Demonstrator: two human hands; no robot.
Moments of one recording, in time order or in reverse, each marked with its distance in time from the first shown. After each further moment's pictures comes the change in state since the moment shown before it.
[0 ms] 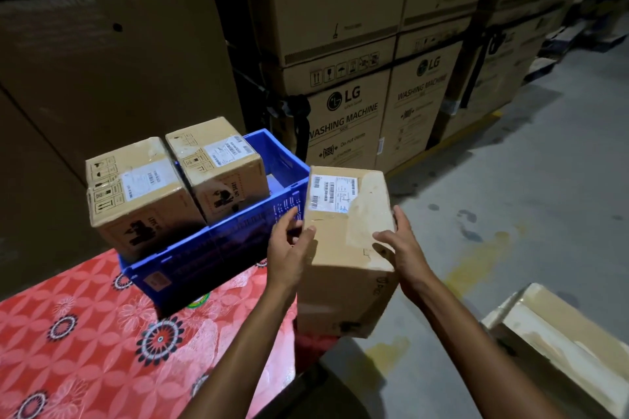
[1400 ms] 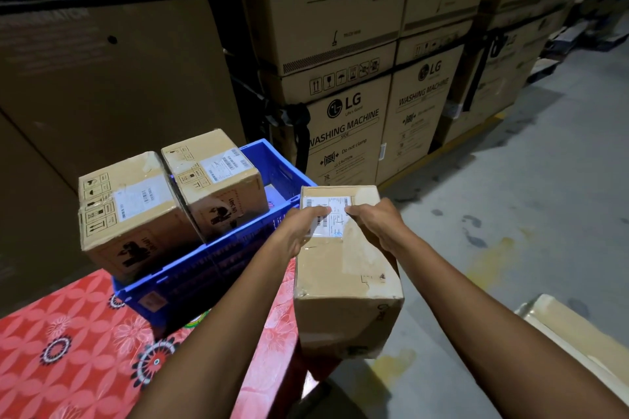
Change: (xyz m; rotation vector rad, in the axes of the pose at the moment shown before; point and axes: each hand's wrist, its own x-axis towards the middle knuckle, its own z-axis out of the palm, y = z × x) left_hand 0.111 0.032 0.036 0.056 -0.223 -0.495; right_hand 0.127 -0.021 0.023 -0.354 0.193 0.283
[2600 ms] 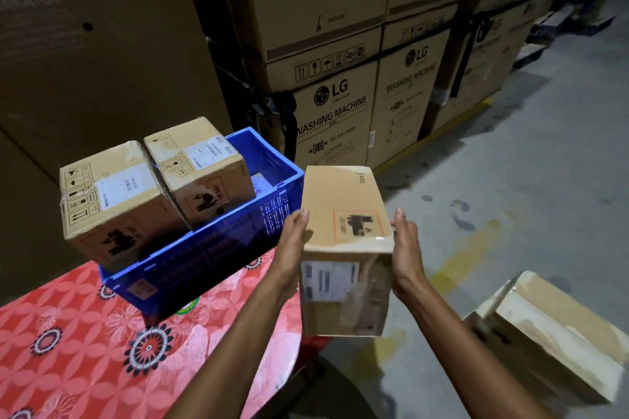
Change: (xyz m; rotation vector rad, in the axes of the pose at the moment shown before) left_hand -0.063 -0.074 0.015 -0.171 -0.103 0.318; right_hand -0.071 0.095 -0.031 0.392 0.161 -0.169
